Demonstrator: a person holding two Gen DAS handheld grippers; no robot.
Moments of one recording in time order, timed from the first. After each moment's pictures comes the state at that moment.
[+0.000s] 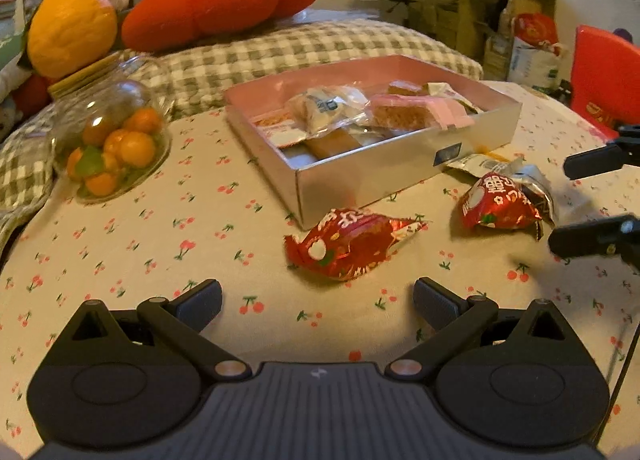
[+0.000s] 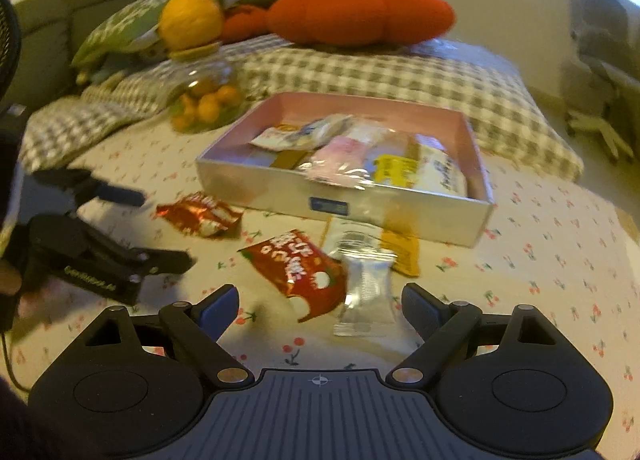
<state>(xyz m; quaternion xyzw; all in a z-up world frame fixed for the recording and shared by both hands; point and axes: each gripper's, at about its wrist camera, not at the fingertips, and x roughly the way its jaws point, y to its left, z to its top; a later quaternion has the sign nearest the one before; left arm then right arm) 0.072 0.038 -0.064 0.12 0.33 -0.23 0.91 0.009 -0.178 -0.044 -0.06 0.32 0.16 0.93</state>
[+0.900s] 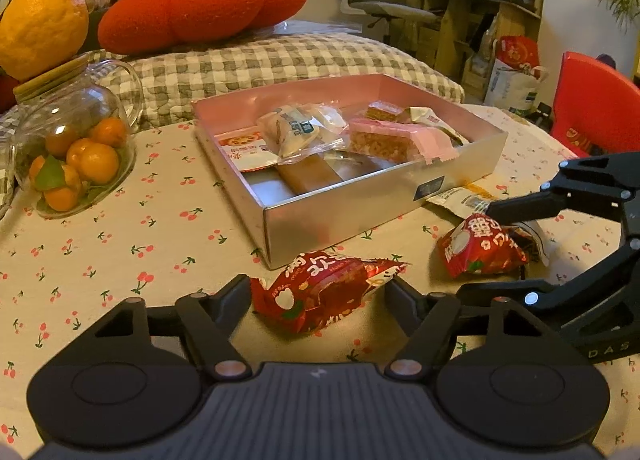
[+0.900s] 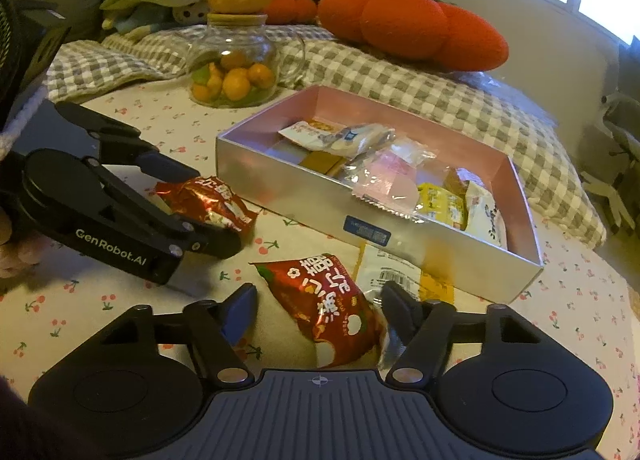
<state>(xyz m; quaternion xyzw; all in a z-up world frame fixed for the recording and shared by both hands) 0.090 0.031 -0.061 0.08 0.33 -0.27 0.90 0.035 -0.142 -0.059 -0.15 0.31 0.18 0.92</state>
